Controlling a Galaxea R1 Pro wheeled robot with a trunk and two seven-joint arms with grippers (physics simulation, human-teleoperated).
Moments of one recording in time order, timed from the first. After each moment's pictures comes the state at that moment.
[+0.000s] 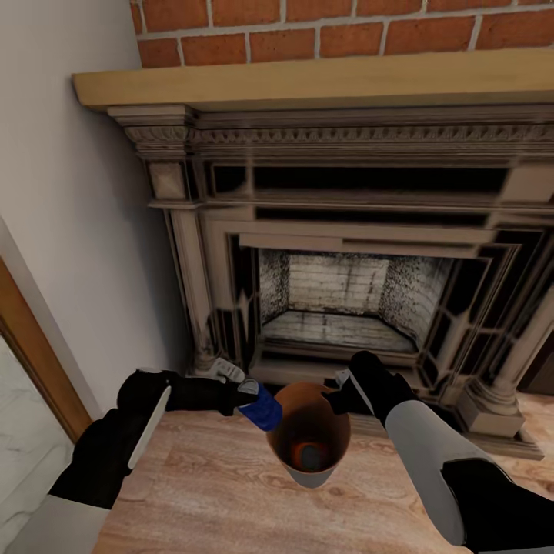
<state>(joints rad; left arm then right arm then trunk) -0.56 0.10 -0.19 -1.41 0.01 0.95 -0.90 -0.96 0.07 0.07 -0.47 0.32 1.04 0.35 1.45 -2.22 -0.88</state>
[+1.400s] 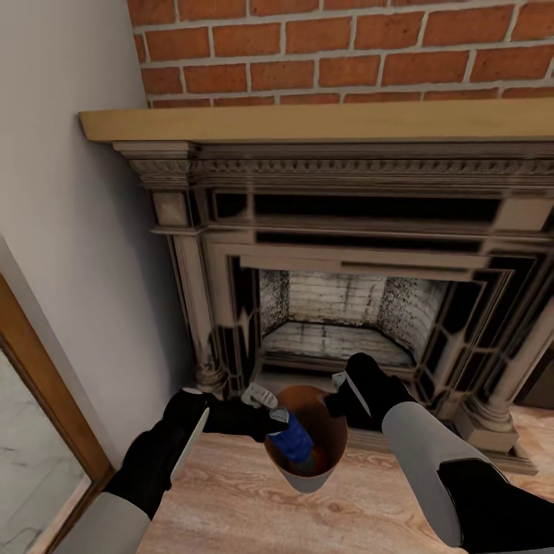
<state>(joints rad) -0.56 -0.03 -0.27 -1.14 -0.01 0.81 -0.88 -0.95 0.08 0.07 -0.46 0.31 1.04 0.35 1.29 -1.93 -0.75</state>
